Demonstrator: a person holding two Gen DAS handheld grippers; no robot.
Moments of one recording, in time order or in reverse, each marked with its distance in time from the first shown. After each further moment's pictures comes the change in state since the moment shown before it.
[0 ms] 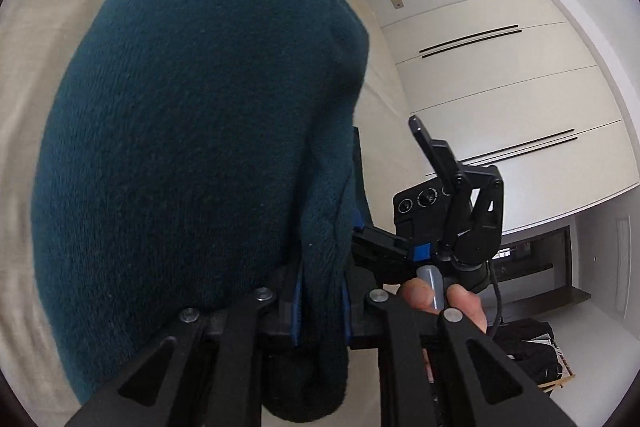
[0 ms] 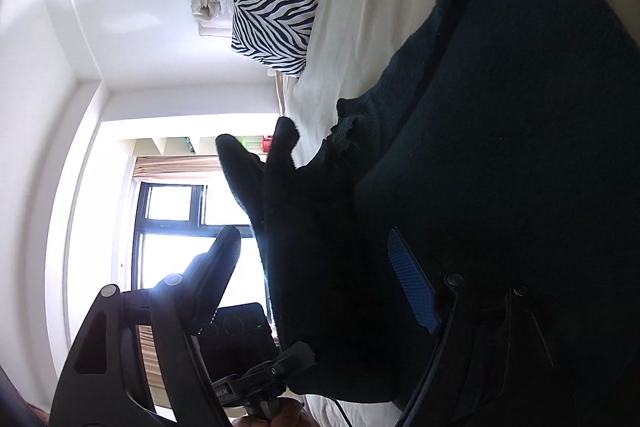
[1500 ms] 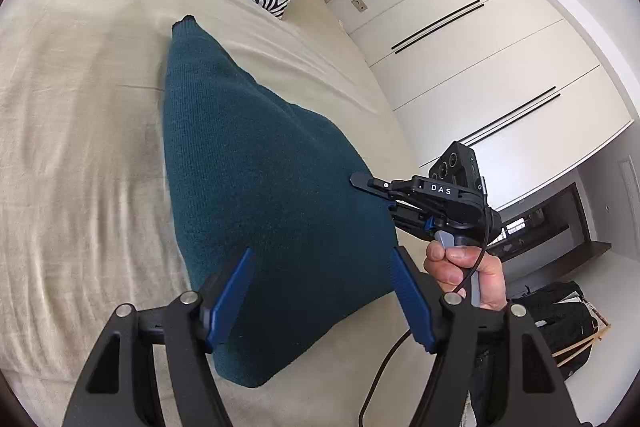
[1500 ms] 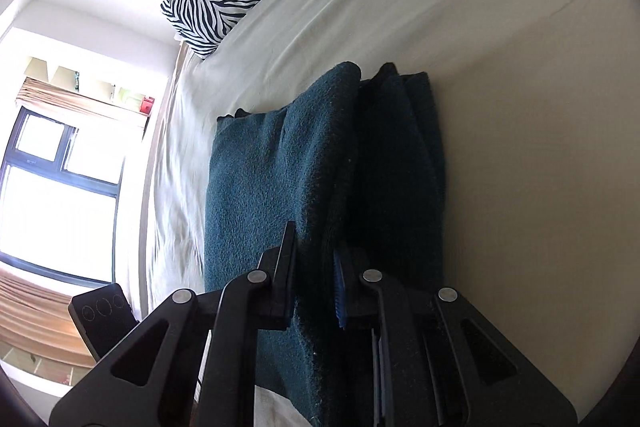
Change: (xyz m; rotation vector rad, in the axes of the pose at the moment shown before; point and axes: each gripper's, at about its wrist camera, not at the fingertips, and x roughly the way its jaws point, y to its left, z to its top) left arm -0.043 -0.038 -0.017 0.213 -0.069 0.019; right arm -0.081 0.044 -0.003 -0.315 0.024 -0.573
